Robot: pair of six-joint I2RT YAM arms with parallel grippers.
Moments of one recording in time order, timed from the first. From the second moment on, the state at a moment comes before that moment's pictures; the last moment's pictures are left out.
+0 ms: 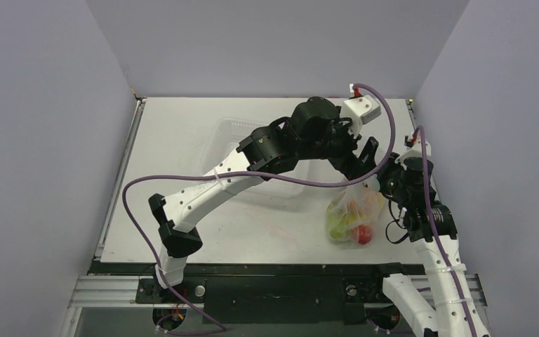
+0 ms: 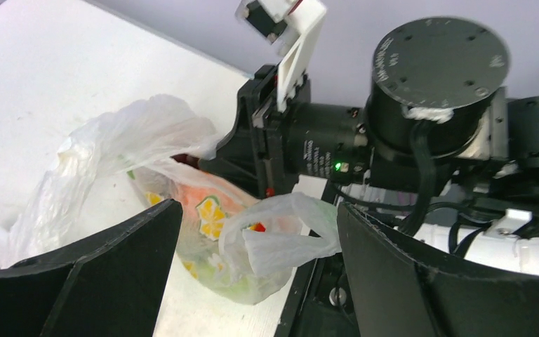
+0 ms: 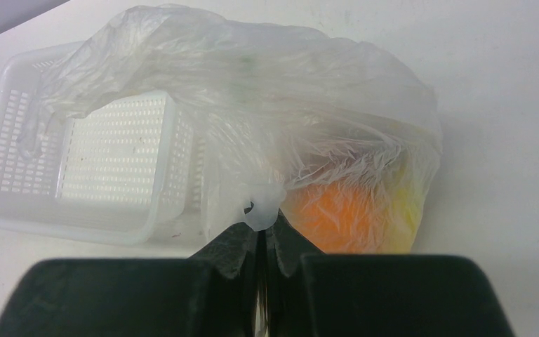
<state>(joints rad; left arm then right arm) -1.13 1.95 2.36 -0.70 0.15 -0.23 0.09 0.75 0.89 -0.62 0.00 0.42</state>
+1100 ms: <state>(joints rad) -1.16 1.99 2.41 -0.77 -0.04 -0.16 0.09 0.73 0.89 -0.63 0.01 0.42</state>
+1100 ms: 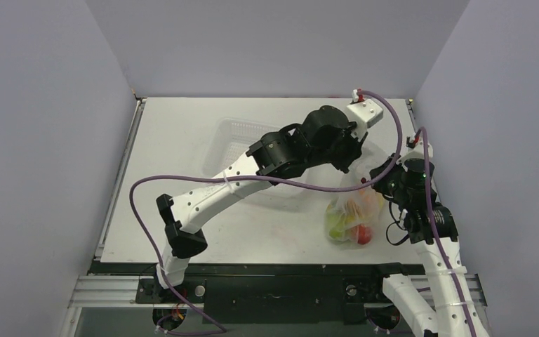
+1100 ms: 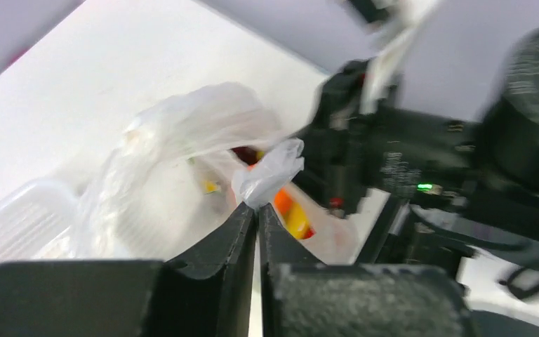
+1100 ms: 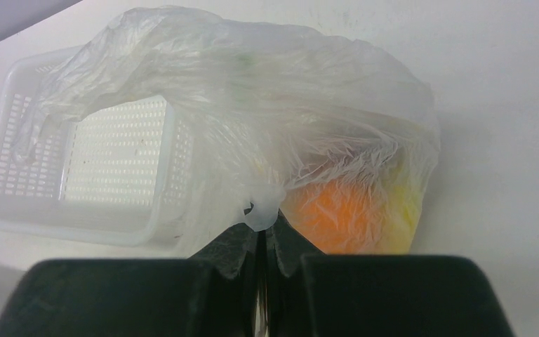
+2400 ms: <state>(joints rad) -1.12 1.49 1.15 -0.02 0.24 -0.87 0.02 1.05 1.16 -0.71 -0.02 0.48</state>
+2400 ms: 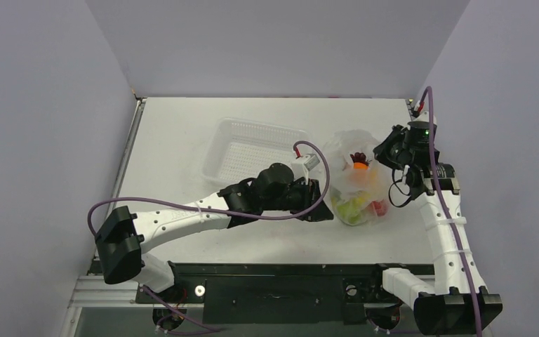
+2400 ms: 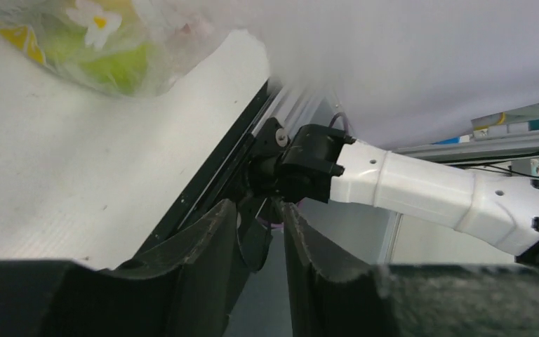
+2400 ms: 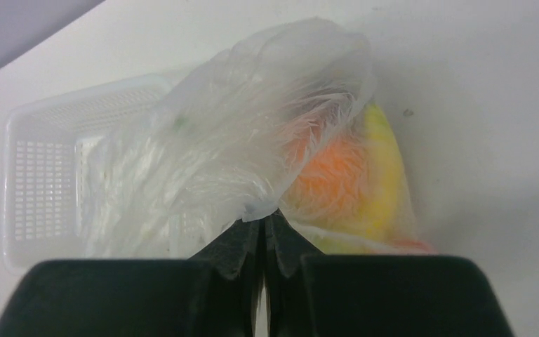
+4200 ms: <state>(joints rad) -0.74 1.96 1.62 0.10 0.72 -0.78 0.59 0.93 1.22 -0.68 0.23 0.31</state>
